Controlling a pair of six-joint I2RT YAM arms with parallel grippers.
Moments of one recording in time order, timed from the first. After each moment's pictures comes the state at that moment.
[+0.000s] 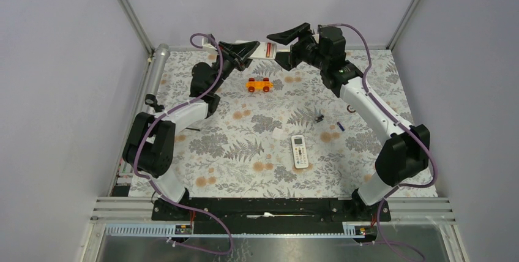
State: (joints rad) left arm -0.37 1.69 1.05 1.05 0.33 -1.62; right arm 0.42 1.61 1.48 -0.02 -0.39 1.56
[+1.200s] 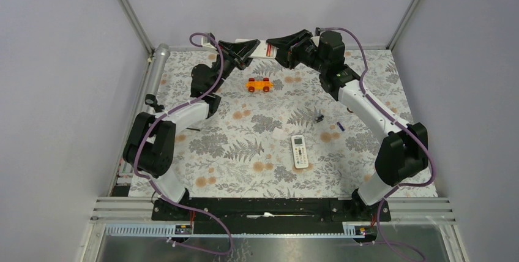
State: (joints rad) left arm -0.38 1.69 1.04 1.12 0.33 -1.62; right arm 0.42 1.62 1.40 0.14 -0.44 1.65
